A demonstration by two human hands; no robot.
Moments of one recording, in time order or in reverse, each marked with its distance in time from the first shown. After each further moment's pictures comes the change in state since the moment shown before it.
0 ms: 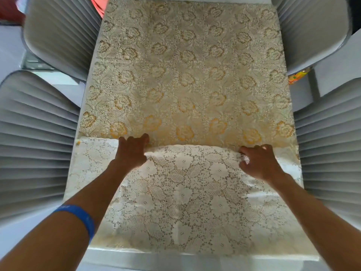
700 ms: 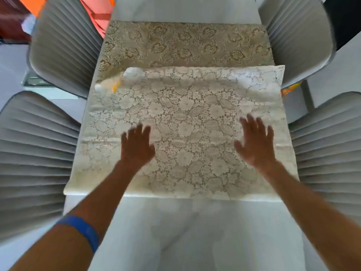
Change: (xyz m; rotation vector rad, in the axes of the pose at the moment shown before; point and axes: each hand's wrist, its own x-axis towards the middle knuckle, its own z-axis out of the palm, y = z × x) left_hand 0.015 0.024 -0.052 0.001 0.239 -0.061; right_hand 0.040 -0.024 -0.062 -0.031 0.343 0.108
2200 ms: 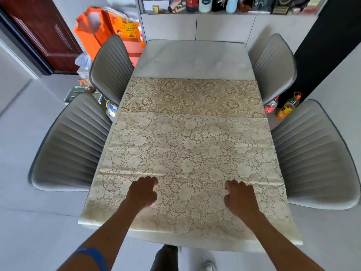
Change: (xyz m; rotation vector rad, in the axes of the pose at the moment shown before) left_hand -0.241 0.012 0.037 -0.187 -0.189 -0.012; right_hand -0.248 -0.019 0.023 -0.081 -0.168 -0.118
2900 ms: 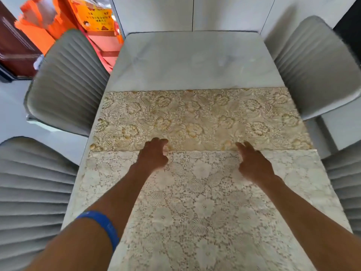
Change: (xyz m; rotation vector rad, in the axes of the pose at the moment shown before) left_hand 0.385 -0.014 -0.102 -0.205 0.038 0.080; right_hand 0.361 0.021 -0.046 0.286 -0.088 0.230
